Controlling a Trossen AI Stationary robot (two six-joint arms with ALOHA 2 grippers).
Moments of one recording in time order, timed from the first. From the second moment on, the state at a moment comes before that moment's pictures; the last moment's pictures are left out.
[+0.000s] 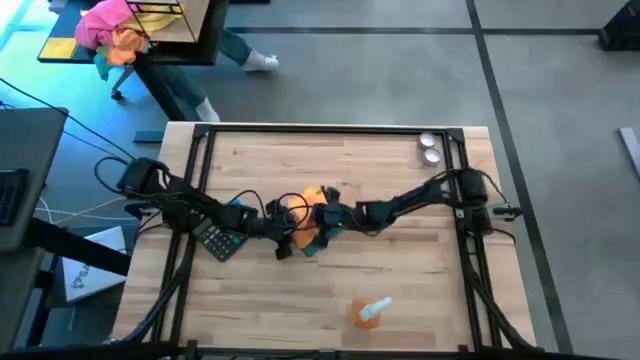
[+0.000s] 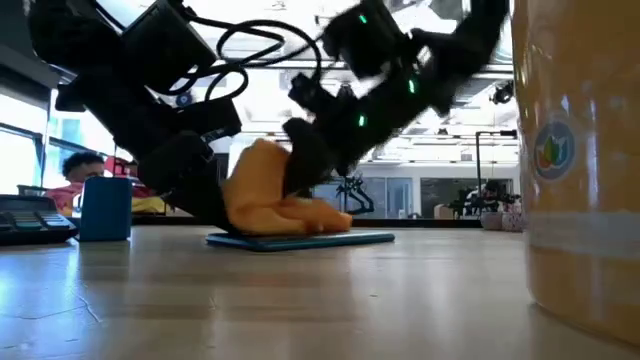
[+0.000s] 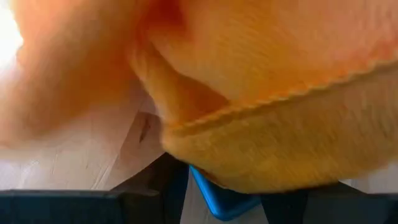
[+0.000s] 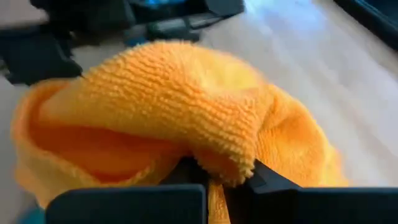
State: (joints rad) left arm -0.21 1.65 0.54 0.20 -0.33 -0.36; right arm 0.08 2.08 1.05 0.55 0.31 0.10
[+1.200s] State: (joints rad) left arm -0.20 1.39 0.61 0.12 -0.53 -0.12; right arm 0.19 1.50 1.05 -0.80 0.43 0.10
